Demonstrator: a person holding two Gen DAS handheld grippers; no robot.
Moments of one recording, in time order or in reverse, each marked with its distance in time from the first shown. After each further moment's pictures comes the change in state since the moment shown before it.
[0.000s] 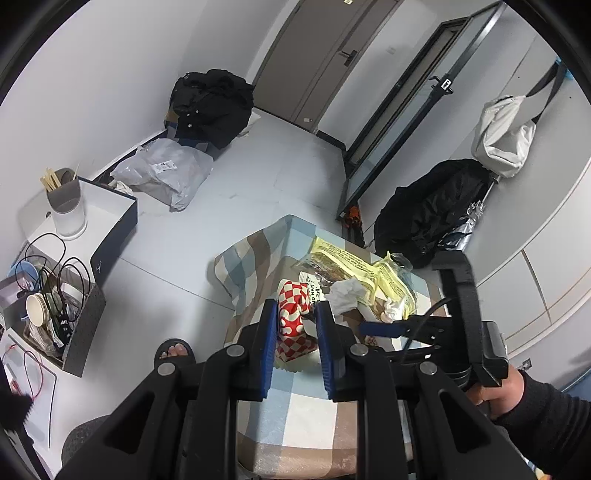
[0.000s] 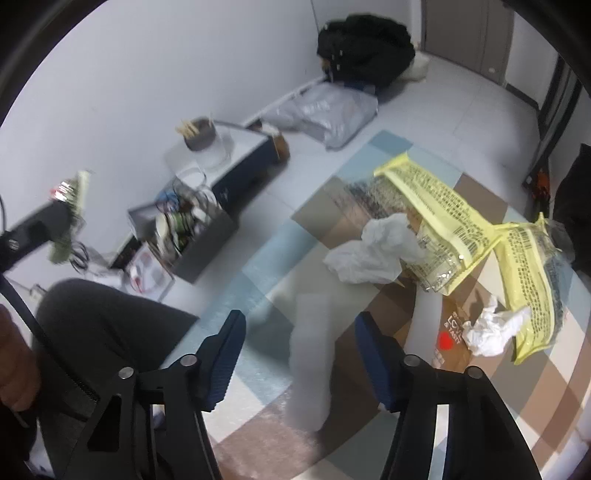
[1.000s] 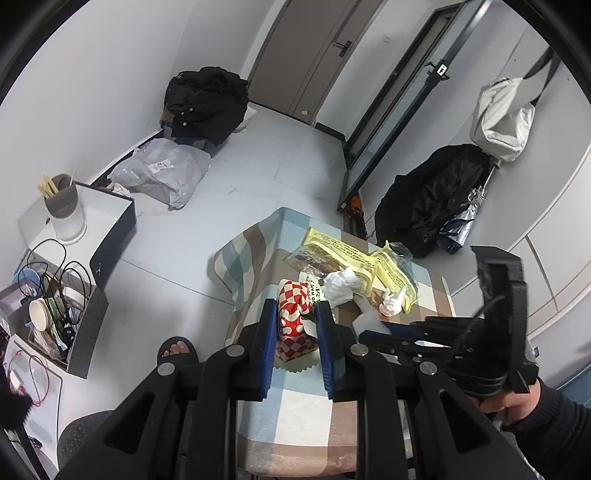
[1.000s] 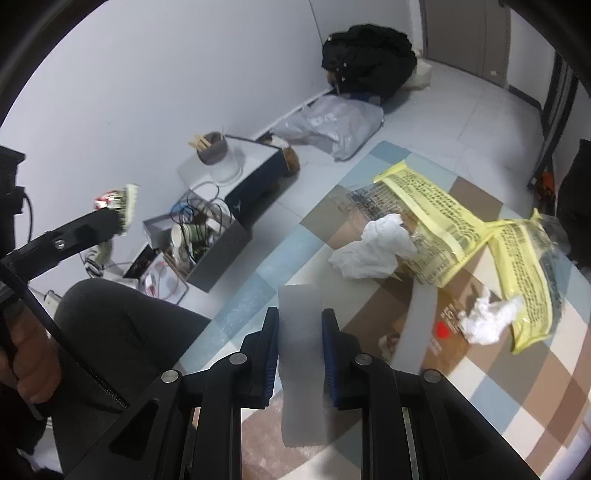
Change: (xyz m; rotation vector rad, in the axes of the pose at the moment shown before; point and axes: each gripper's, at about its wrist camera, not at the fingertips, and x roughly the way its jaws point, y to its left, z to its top) left arm 0.000 -0.018 -0.001 0.048 0.026 0.031; right arm -0.034 -0.007 -0.017 0.023 -0.090 0.059
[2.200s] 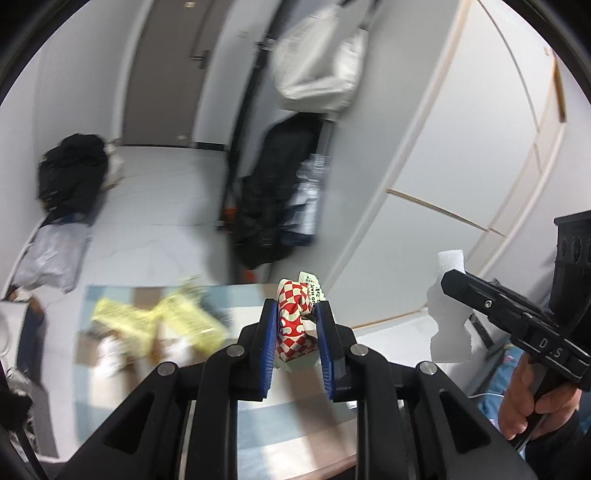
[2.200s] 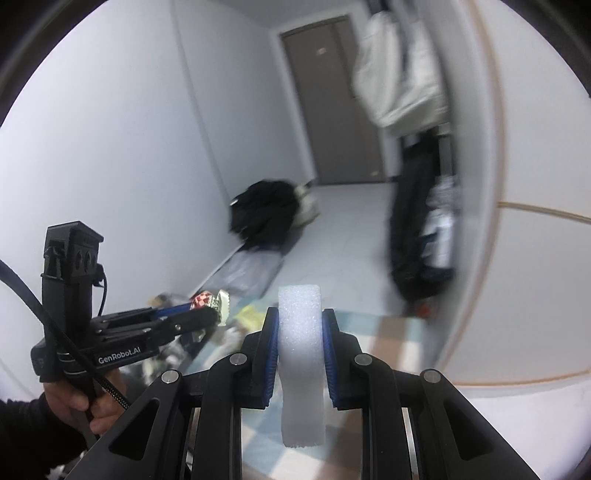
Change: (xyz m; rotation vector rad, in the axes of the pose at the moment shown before) left arm 0.008 -0.262 0.006 0.364 0.003 -0.276; right arm -0.326 -0.105 -0.123 0.263 -0.594 -0.263
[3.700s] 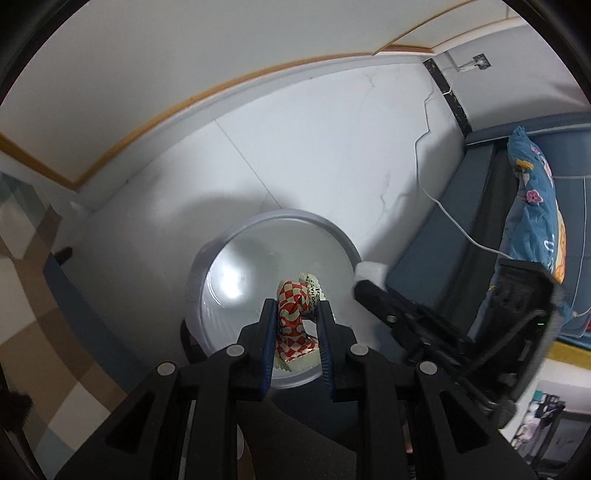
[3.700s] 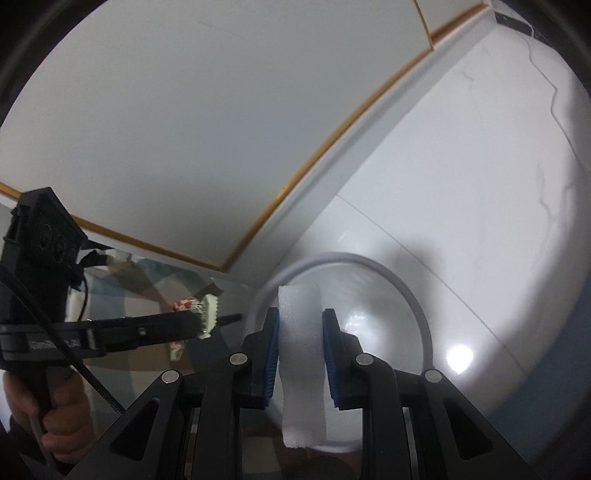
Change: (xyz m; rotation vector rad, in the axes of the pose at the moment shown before) left arm 0.389 -0.192 -0.171 0.197 1.049 -0.198; right arm 0.053 -0.383 -0.343 0.992 0.210 -0.349
